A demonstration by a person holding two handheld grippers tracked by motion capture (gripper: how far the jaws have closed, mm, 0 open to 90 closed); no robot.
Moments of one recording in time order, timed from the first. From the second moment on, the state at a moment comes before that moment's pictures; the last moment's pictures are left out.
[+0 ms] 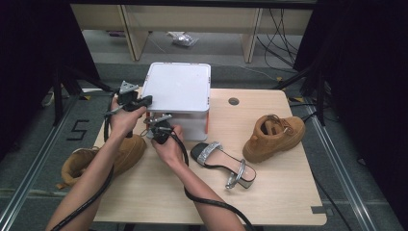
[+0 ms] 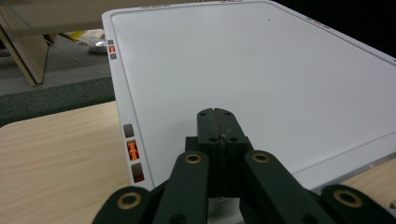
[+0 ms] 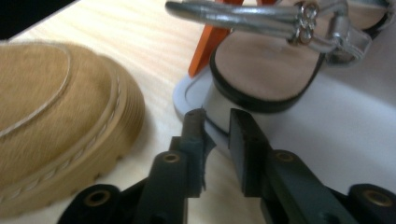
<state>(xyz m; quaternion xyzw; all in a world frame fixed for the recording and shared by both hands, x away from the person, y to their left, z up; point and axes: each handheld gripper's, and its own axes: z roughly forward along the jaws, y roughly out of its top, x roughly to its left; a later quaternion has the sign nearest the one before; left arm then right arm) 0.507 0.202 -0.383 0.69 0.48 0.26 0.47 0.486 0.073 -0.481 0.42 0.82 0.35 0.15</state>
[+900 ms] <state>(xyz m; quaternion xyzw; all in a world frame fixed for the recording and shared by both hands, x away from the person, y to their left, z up) 0.507 0.201 -0.383 0.69 0.48 0.26 0.47 0.434 -0.086 -0.431 0.39 0.88 0.25 0.11</state>
